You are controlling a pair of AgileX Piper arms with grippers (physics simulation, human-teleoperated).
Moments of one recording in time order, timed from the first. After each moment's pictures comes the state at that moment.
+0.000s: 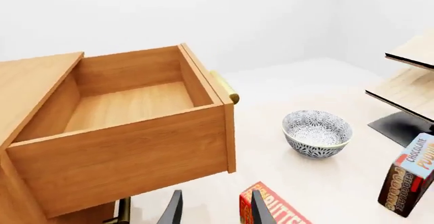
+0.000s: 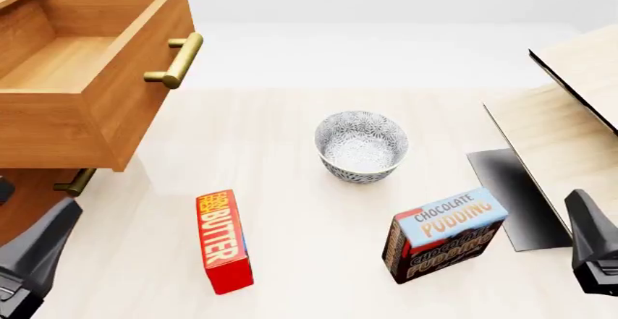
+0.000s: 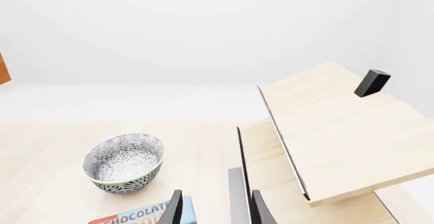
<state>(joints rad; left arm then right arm) -0.29 0.00 -0.12 0.16 0.07 0.00 0.01 0.00 0.00 -0.01</state>
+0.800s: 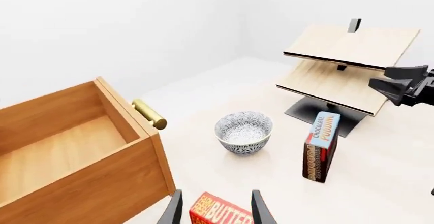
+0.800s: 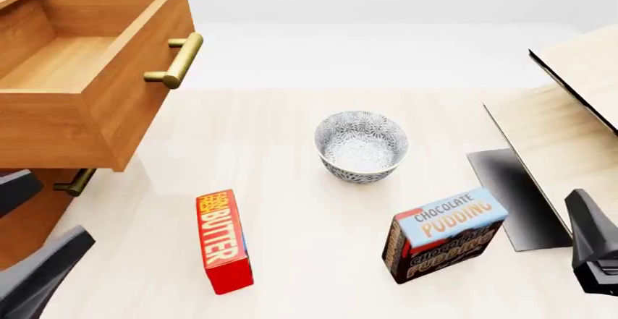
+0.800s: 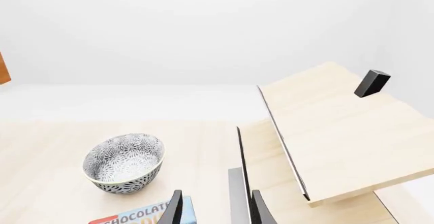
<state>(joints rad) -0.65 0.02 -0.24 0.26 0.14 0.00 0.01 -0.01 0.00 -0.01</state>
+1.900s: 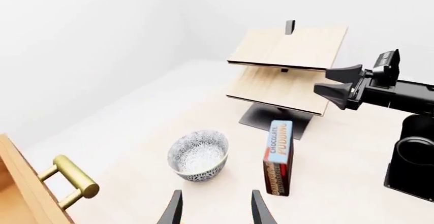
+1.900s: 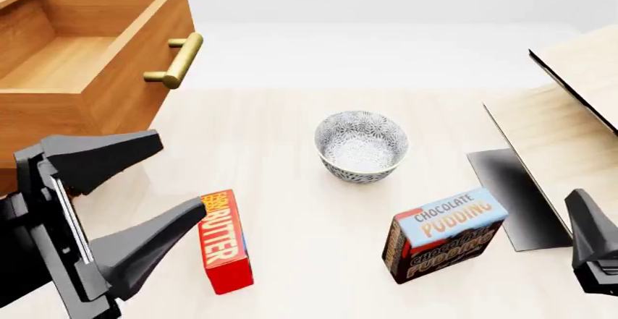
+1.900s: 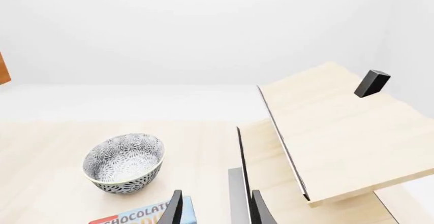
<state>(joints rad) -0.89 0.54 -0.33 -0.13 0.20 0.00 0.01 -0.01 0.00 -0.01</state>
